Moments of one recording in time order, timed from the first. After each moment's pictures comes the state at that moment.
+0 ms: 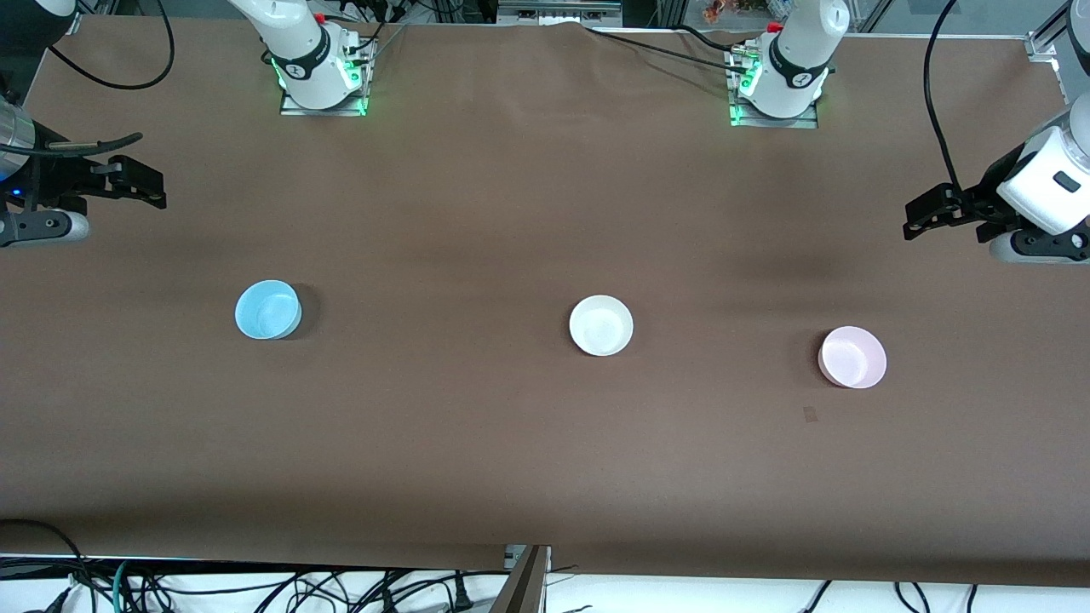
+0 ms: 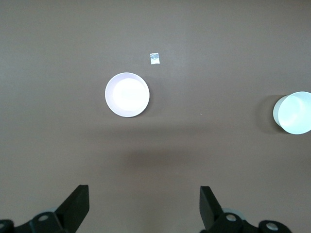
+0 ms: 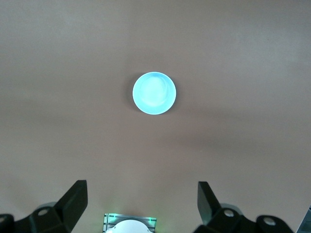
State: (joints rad) left arm 0.02 0.05 -0.05 -1.61 0.00 1.60 -0.02; right arm -0.05 0.13 0.12 -1.44 -0.08 1.40 -0.08
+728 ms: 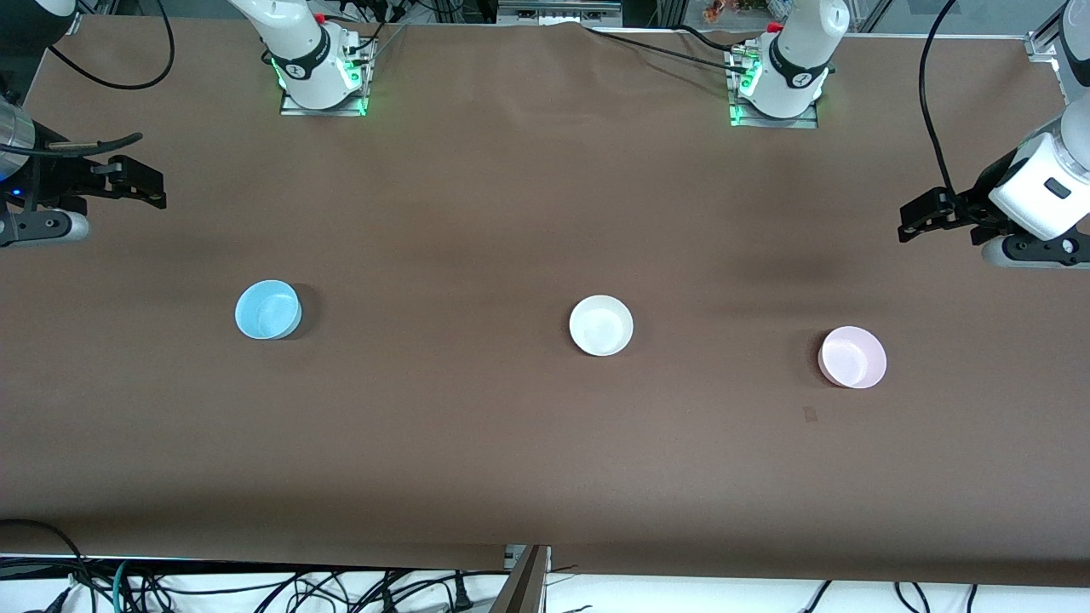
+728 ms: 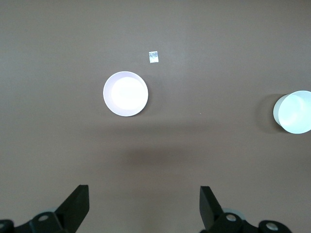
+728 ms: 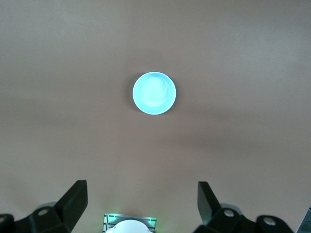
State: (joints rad) left arm 0.02 0.06 -0.05 -1.61 0.00 1.60 -0.03; right arm -0.05 0.13 0.12 -1.44 -0.08 1.40 -0.08
